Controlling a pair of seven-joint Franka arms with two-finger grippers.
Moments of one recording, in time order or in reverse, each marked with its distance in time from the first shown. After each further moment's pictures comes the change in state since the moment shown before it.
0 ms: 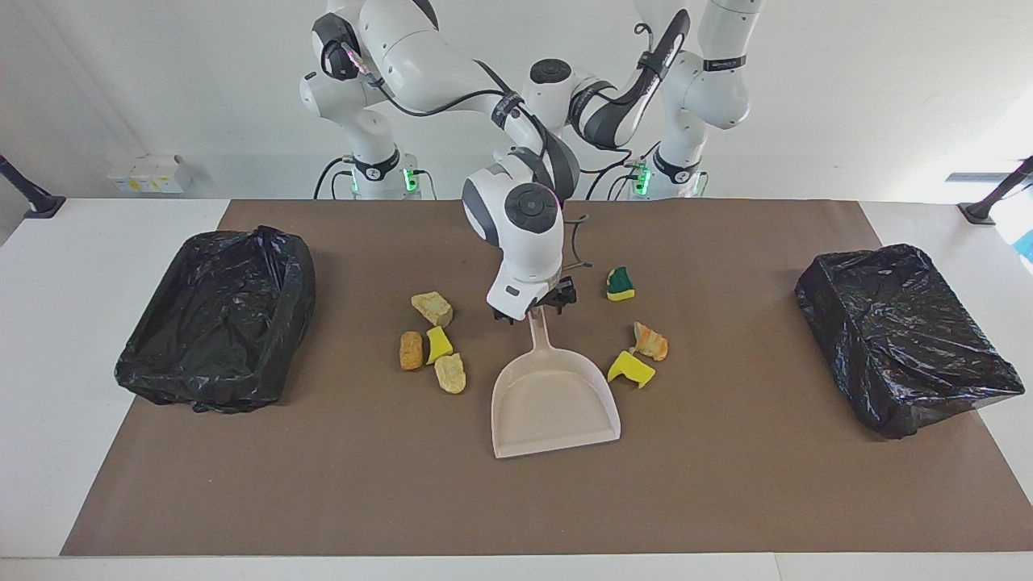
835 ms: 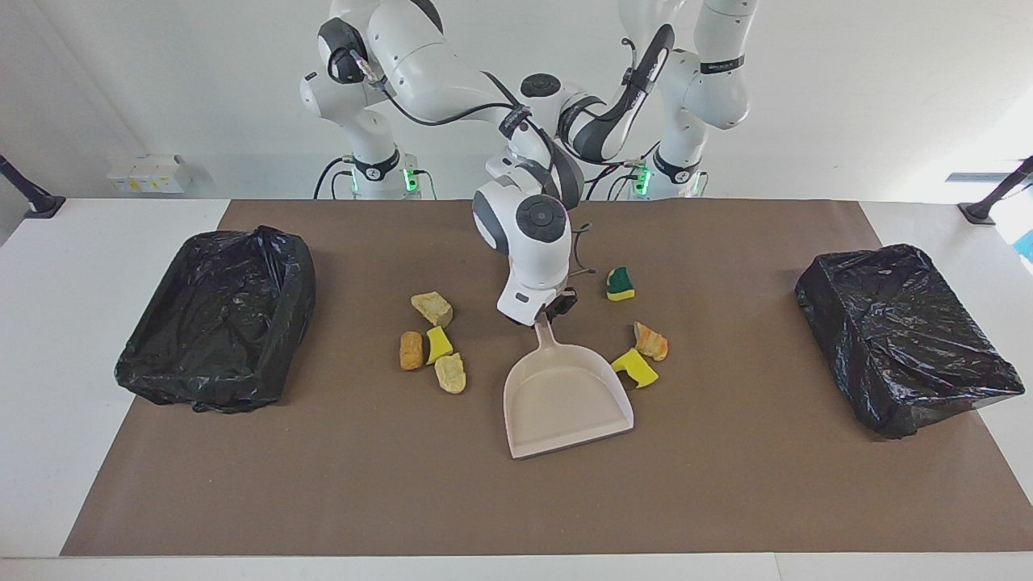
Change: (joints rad) left arm -0.012 0.070 -0.005 0.007 0.015 0.077 -0.050; right arm 0.021 0.022 -0.002 -0.042 -0.005 0.064 -0.008
